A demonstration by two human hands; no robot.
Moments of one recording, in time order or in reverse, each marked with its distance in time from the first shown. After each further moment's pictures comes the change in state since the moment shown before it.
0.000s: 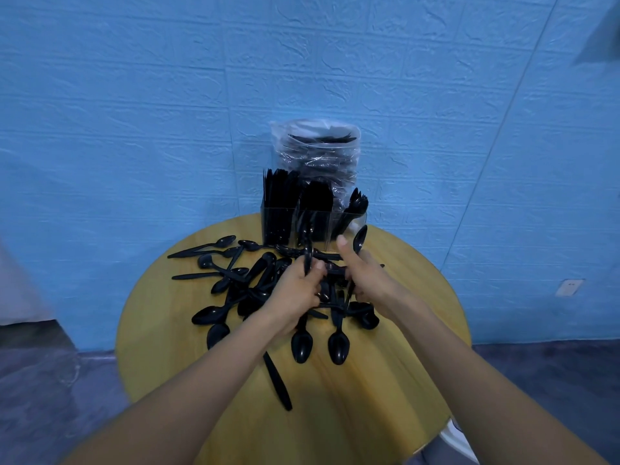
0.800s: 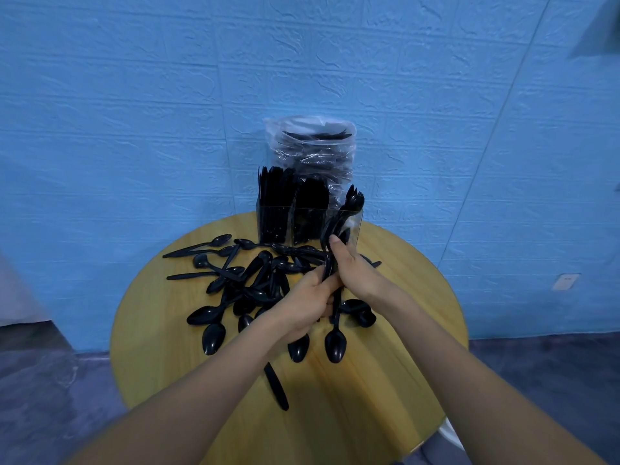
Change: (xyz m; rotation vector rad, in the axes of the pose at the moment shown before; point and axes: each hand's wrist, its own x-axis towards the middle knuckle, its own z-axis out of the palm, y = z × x) left_hand -0.015 0.010 0.018 -0.019 -0.226 -0.061; right_hand -0.015 -0.023 0.006 -0.092 -0.024 -0.034
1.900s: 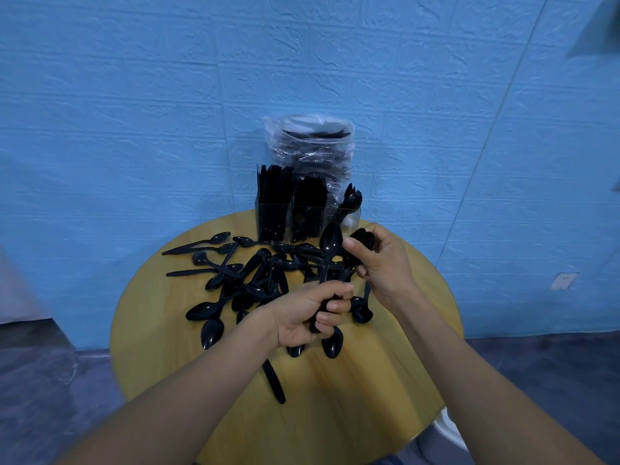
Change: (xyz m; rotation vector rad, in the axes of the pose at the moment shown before) left_hand -0.003 -0.008 -0.009 -0.418 -0.325 -0.311; right_hand -0.009 0.016 -0.021 0.567 0.211 -0.284
